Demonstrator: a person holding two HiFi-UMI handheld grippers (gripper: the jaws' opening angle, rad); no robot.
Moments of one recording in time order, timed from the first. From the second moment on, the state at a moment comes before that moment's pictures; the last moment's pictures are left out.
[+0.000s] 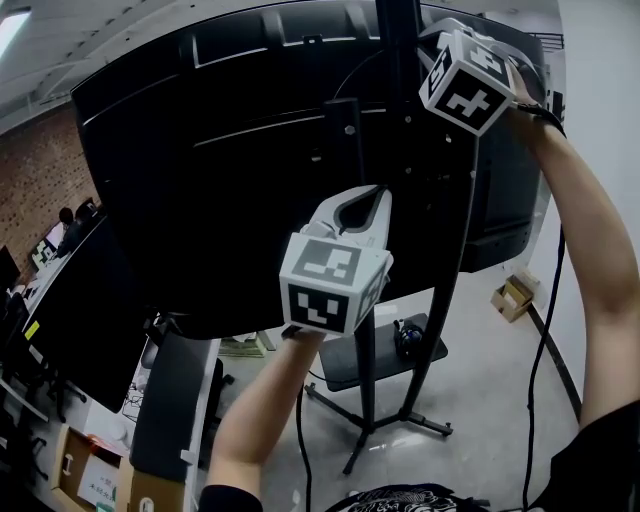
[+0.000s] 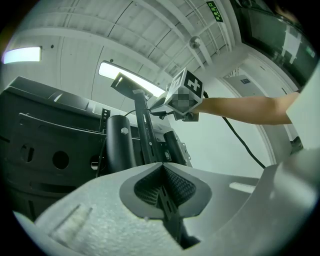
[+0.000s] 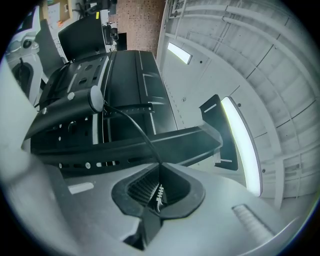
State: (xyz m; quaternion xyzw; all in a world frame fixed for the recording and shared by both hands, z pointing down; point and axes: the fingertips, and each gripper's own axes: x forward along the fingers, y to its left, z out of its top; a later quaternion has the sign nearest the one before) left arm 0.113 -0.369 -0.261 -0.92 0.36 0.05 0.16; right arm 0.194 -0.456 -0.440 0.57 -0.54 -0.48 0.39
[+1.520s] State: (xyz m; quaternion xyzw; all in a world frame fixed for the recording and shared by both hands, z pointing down) left arm 0.184 -0.371 -0.239 -0.91 0.38 0.01 0.16; right arm 0.362 -0.466 -0.433 0.65 -0.59 -0.38 0.29
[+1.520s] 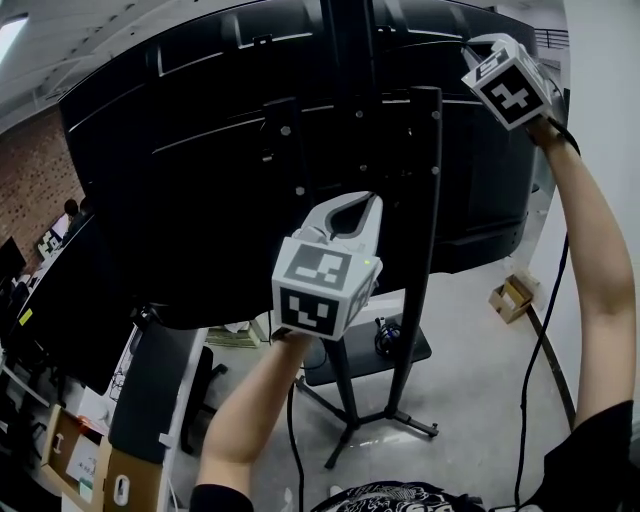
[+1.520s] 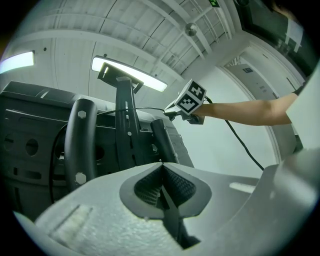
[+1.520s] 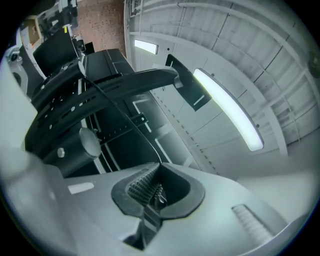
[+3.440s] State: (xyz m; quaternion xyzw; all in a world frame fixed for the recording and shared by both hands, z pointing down) left arm 0.243 -0.364 -0.172 -0.90 0.41 -0.02 0.10; right arm 0.331 -0.454 -0.272 0.55 -0.82 -0.17 0.03
